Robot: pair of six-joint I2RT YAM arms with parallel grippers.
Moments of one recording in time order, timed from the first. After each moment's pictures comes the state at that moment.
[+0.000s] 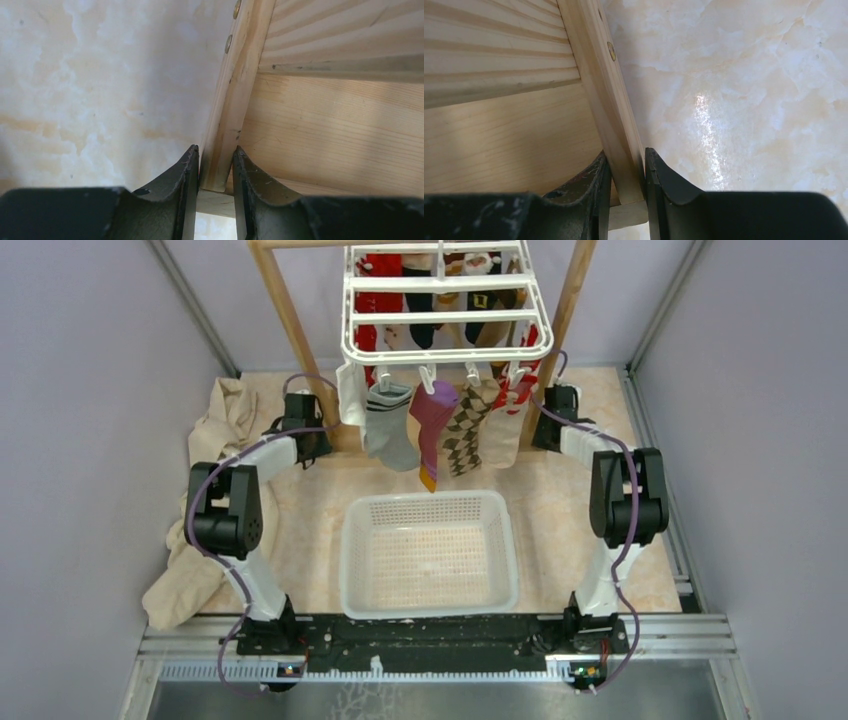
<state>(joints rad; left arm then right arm) -0.11 1.85 1.19 -0.17 -0.18 -0.36 0.09 1.88 1.23 -0.20 0.16 0.31</state>
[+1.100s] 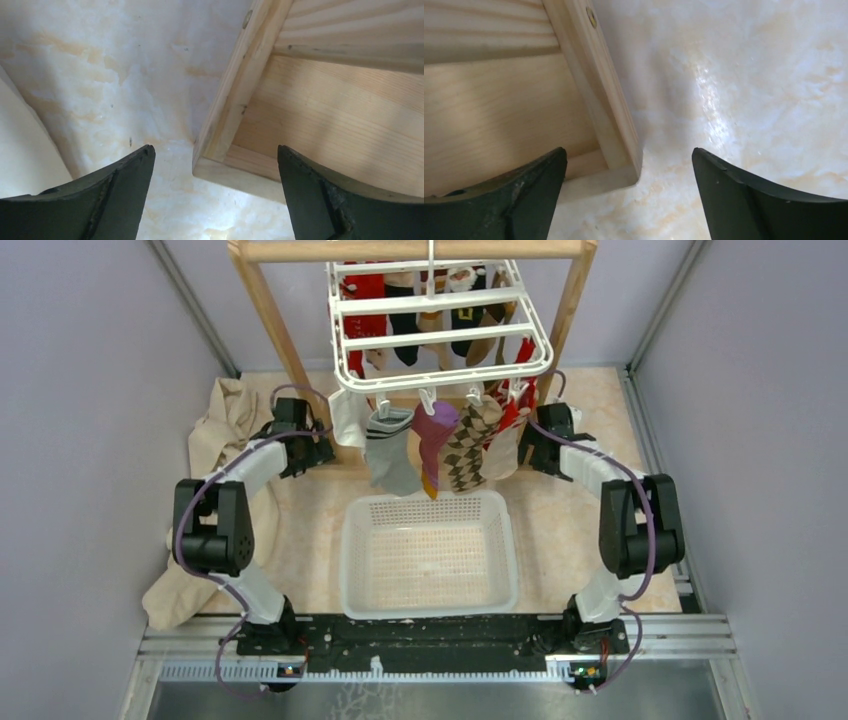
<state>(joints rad) -0.10 1.71 1.10 -0.33 -0.21 -0.40 0.16 1.69 1.05 -0.32 0.22 0.44</state>
